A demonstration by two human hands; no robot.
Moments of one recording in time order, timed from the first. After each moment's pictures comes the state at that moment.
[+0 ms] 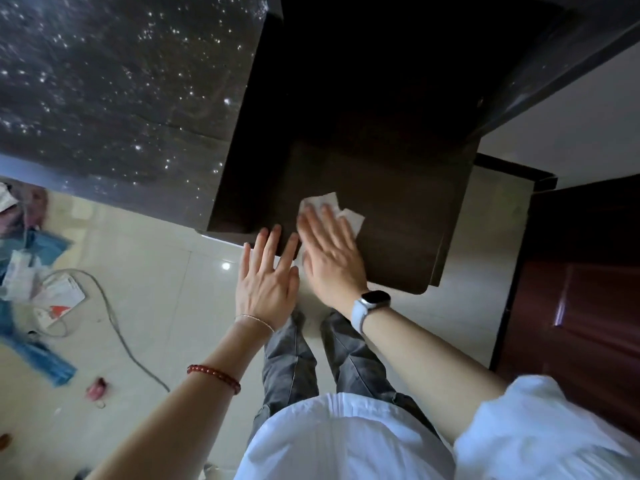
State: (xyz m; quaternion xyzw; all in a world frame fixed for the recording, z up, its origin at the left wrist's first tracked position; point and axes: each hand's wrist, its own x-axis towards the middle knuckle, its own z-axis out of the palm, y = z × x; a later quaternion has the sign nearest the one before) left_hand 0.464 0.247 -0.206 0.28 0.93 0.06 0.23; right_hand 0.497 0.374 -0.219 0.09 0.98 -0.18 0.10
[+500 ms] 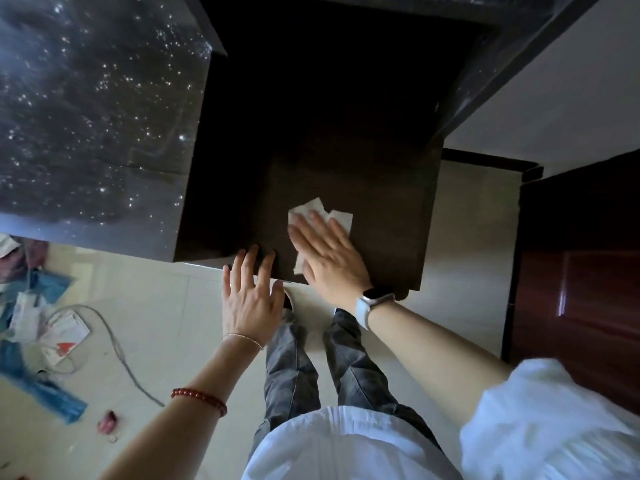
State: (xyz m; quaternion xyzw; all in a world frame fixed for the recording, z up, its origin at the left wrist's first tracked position) left_hand 0.463 0.260 -0.200 0.23 0.95 0.06 0.22; right_hand 0.503 0.414 -0.220 0.03 0.98 -0.15 0.10
